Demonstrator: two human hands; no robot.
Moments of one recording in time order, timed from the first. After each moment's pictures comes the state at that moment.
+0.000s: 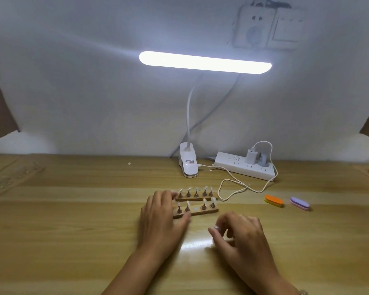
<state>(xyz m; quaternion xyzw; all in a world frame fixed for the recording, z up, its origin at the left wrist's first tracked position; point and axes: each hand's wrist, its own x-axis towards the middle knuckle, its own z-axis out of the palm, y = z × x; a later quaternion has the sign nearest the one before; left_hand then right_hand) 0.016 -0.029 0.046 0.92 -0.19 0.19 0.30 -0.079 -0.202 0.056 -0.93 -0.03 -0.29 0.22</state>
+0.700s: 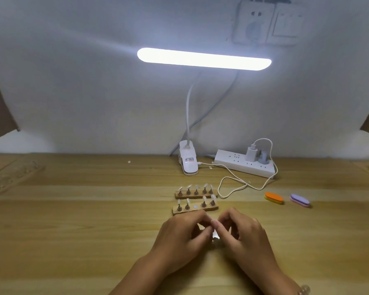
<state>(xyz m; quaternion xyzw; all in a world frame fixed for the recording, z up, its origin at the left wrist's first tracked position) -0.007 -0.042 0.046 0.84 -0.39 0.06 0.38 -0.077 -0.207 0.055 -0.92 0.00 -0.23 0.31</state>
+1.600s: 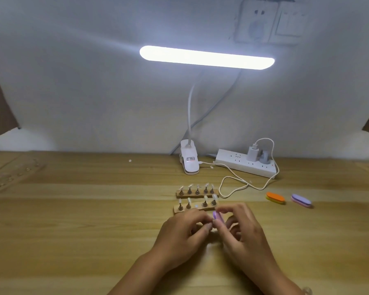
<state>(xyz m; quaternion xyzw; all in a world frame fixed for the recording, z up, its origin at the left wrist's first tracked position) -0.001 -0.042 0.044 0.85 -0.36 0.02 0.39 -0.077 -0.201 0.056 -0.88 0.00 -0.26 0.40</state>
